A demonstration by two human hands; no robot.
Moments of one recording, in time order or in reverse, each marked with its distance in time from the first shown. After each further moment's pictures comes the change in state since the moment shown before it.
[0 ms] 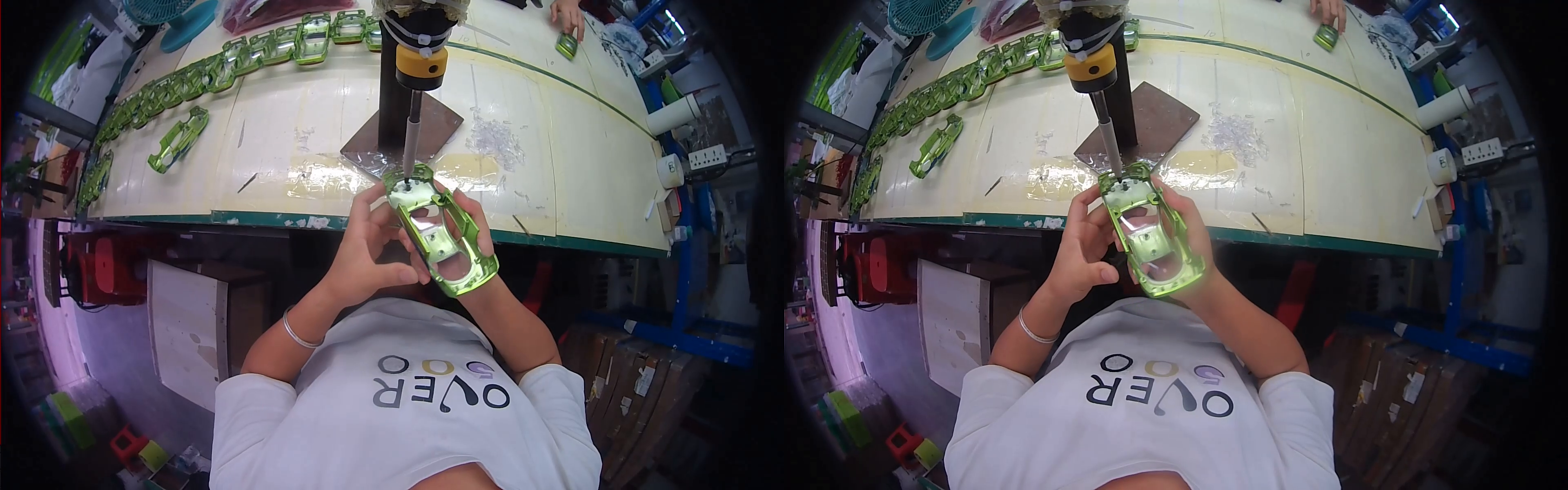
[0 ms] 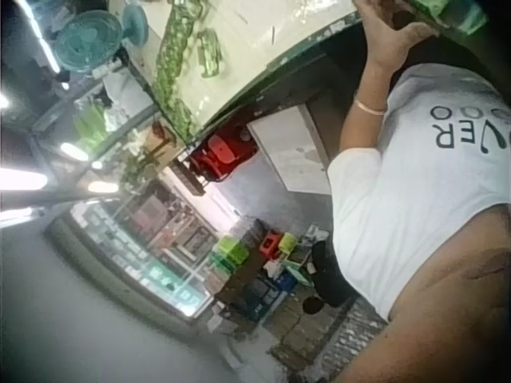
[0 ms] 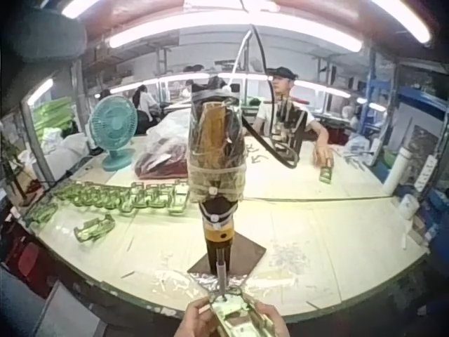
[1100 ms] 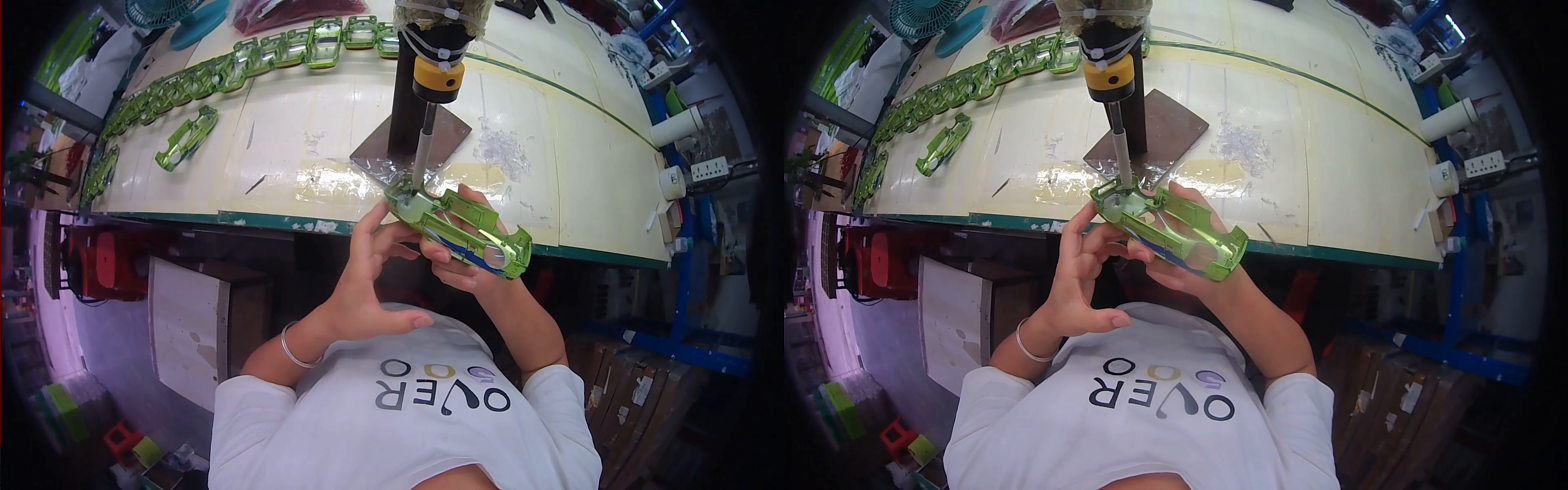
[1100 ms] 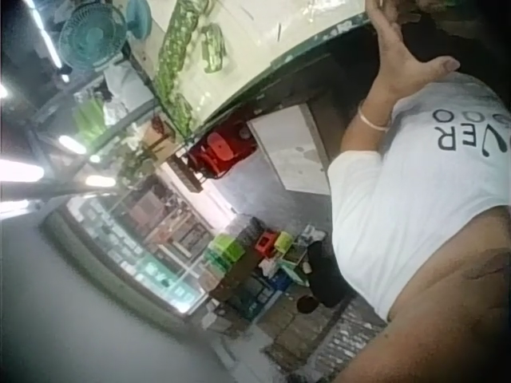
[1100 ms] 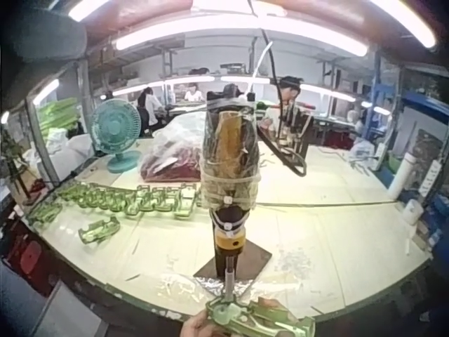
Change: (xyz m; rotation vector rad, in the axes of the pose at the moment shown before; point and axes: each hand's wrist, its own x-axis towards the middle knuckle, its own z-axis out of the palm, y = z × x) left_hand -0.019 0.017 0.007 0.346 -0.105 0.195; right_hand 0.007 -0.017 -0.008 0.299 -0.435 0.266
